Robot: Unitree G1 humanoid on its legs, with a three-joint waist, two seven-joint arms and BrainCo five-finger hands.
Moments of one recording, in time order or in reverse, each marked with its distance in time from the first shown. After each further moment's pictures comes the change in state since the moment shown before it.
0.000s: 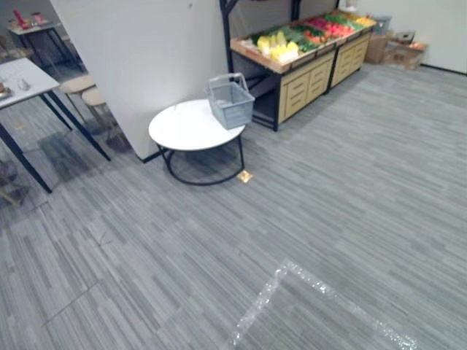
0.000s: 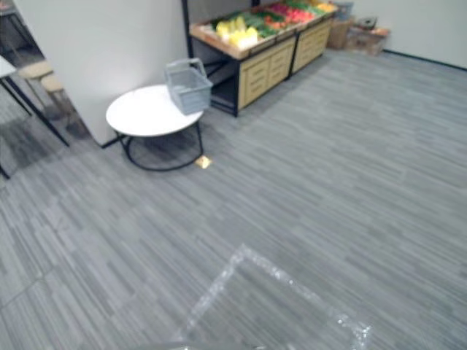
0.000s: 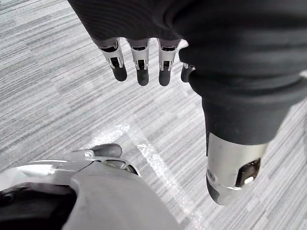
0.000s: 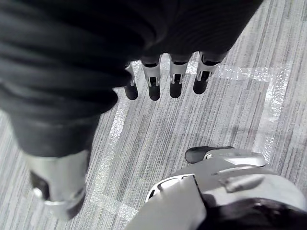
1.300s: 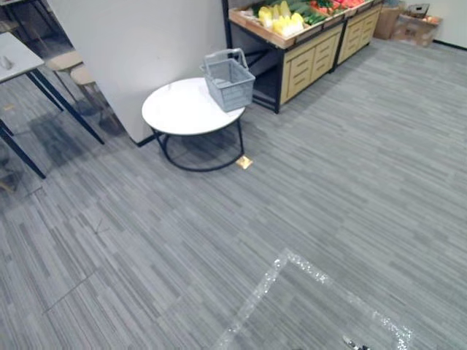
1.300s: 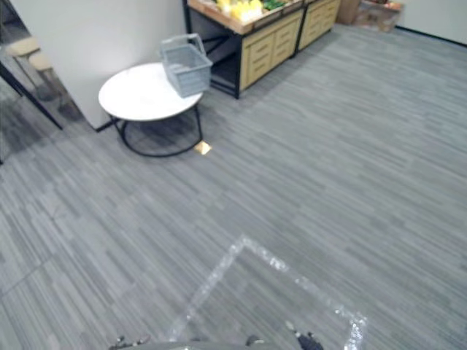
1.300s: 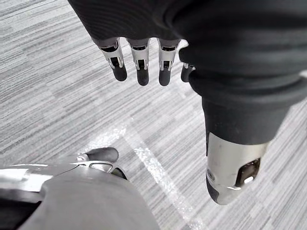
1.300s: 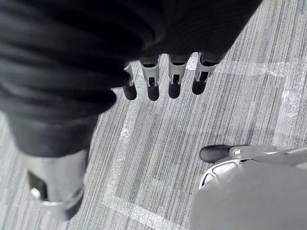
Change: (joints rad) left arm -0.031 0.003 -0.002 -0.002 0.000 -0.020 0.038; right arm -0.068 0.010 -0.037 -0.006 0.029 -0.007 -0.006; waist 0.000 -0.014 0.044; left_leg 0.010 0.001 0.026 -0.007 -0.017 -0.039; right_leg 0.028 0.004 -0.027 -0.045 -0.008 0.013
